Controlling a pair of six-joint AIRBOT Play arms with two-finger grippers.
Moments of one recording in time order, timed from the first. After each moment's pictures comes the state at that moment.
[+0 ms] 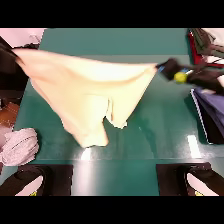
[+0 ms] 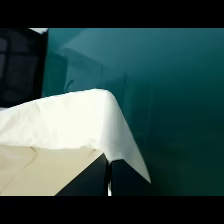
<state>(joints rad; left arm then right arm) -0.15 -0.98 1.71 1.59 -1.38 -1.32 0.06 -0.98 1.06 -0.64 0.77 1.47</state>
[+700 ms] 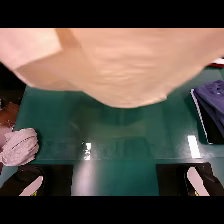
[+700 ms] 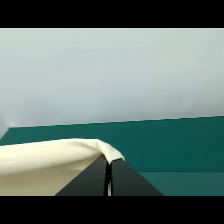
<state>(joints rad) -0.15 -0.85 2.15 1.58 -1.27 -1.33 -0.55 -0.78 1.83 -0.82 1.24 1.47</state>
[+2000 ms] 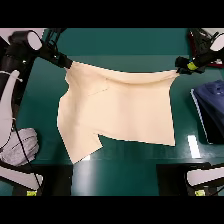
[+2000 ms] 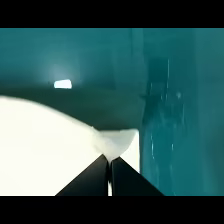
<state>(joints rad) -0.15 -1.67 1.79 1.52 -1.03 -1.22 -0.08 -1.64 1.71 -1.44 1.20 1.75</state>
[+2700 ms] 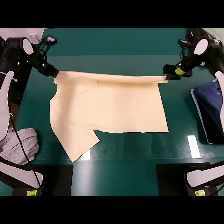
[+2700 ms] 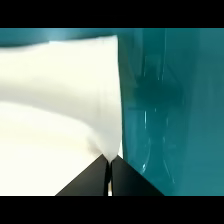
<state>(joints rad) -0.02 -1.70 1.74 1.59 -1.23 -1.13 0.03 -1.67 1.71 -1.45 1.34 1.69</state>
